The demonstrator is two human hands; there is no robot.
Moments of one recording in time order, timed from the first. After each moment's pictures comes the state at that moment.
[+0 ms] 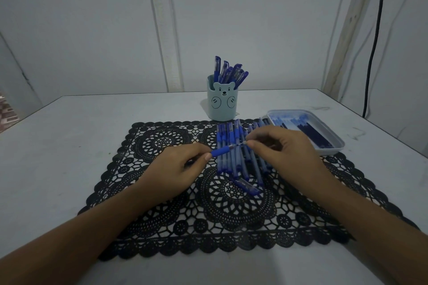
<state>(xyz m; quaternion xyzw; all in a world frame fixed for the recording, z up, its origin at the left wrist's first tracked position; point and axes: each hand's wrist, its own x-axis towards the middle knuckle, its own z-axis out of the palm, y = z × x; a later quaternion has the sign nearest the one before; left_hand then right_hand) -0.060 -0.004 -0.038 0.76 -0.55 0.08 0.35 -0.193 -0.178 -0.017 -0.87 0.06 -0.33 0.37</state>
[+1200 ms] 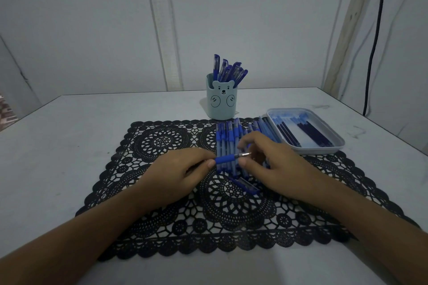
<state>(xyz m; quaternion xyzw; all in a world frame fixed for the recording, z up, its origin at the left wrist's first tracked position) -0.066 -0.003 -0.036 0.75 -0.59 0.09 0.28 -0.197 -0.176 -0.021 -0.93 -0.02 -0.17 0.31</state>
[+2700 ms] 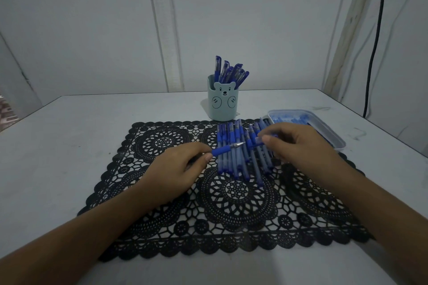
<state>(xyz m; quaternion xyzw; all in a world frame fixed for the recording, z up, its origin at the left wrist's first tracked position) -0.057 -0.004 -0.042 0.79 -0.53 0.07 0.32 -0.201 -0.197 -0.007 -0.87 0.12 -0.24 0.42</state>
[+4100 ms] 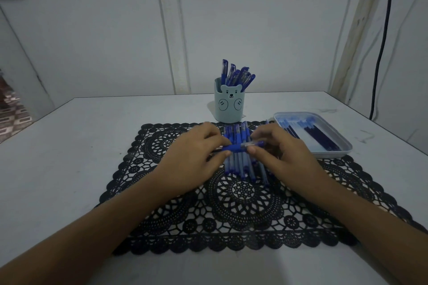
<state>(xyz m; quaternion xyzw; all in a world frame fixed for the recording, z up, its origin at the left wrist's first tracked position) -0.063 -0.017 -0.020 0.76 -0.58 0.21 0.22 -0.189 -0.179 -0.024 -0.88 0.00 -0.29 0.37</state>
